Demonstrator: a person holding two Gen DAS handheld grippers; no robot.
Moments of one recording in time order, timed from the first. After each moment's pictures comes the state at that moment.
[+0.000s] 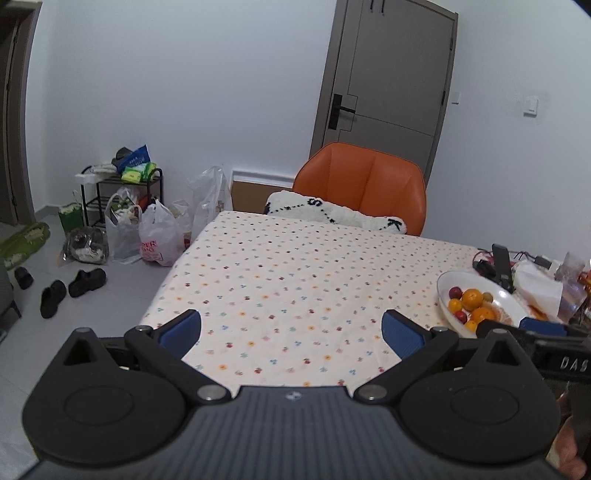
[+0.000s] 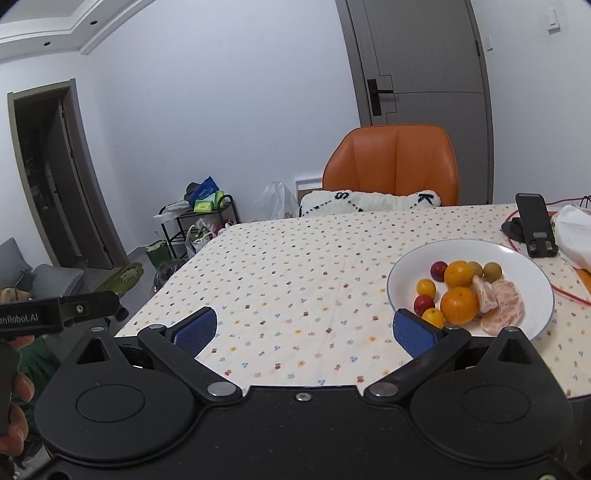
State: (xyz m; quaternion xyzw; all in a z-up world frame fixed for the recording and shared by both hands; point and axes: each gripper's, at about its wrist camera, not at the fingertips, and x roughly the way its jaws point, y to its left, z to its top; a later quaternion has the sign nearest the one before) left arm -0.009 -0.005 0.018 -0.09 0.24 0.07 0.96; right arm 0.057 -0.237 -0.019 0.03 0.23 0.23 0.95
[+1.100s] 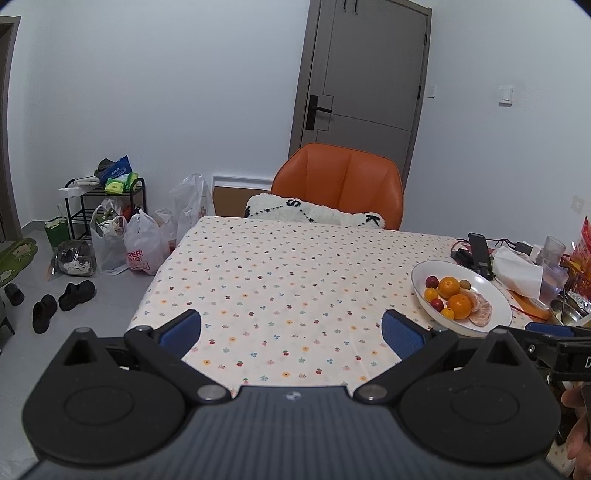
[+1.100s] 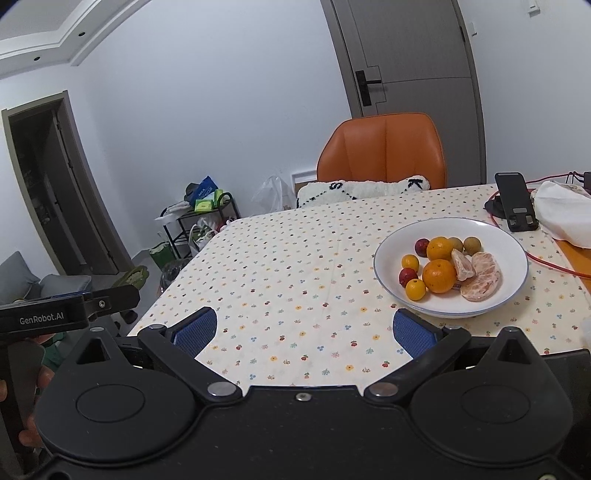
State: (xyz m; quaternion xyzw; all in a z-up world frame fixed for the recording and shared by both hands) left arm -0.023 -0.024 0.025 -0.07 0.24 0.04 0.97; right arm 0.024 -0.262 -0.011 0.05 0.25 0.23 0.94
